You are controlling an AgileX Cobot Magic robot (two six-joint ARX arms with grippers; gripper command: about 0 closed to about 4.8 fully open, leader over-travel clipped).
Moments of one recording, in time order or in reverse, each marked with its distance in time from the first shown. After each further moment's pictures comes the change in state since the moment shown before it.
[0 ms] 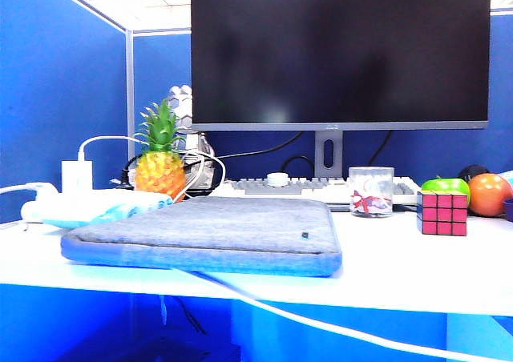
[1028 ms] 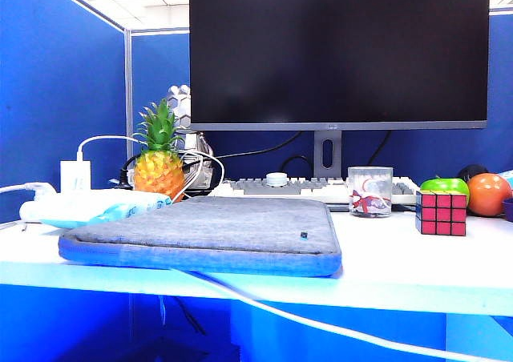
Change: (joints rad) left arm 0.000 -0.562 -1.324 0.858 0.090 -0.222; right arm 0.055 -0.357 -0.679 0.165 0.075 0.323
